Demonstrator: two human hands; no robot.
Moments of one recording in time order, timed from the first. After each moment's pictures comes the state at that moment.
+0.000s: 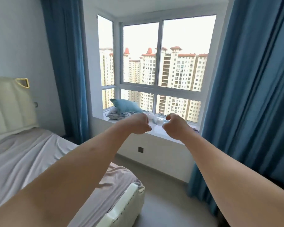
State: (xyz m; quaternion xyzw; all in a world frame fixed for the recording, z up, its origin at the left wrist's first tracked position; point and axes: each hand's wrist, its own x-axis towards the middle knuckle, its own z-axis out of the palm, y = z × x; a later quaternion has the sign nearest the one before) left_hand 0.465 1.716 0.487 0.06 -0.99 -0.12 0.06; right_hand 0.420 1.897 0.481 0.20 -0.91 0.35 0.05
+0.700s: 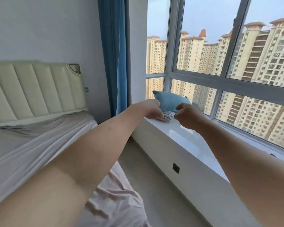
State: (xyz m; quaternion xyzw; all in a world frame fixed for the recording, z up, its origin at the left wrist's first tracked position) left_hand -0.054 1.492 0.448 0.28 -0.95 -0.13 0.05; right_hand -0.176 1.625 0.419 0.39 -0.83 0.38 -0.07
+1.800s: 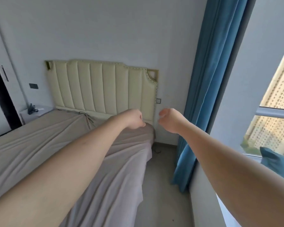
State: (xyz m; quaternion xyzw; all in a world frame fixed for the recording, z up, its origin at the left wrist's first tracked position) left_hand -0.192 0.832 0.422 0.68 -0.72 -0.12 0.10; right_hand -0.381 0.840 0.431 0.74 -0.60 0.22 -0.20
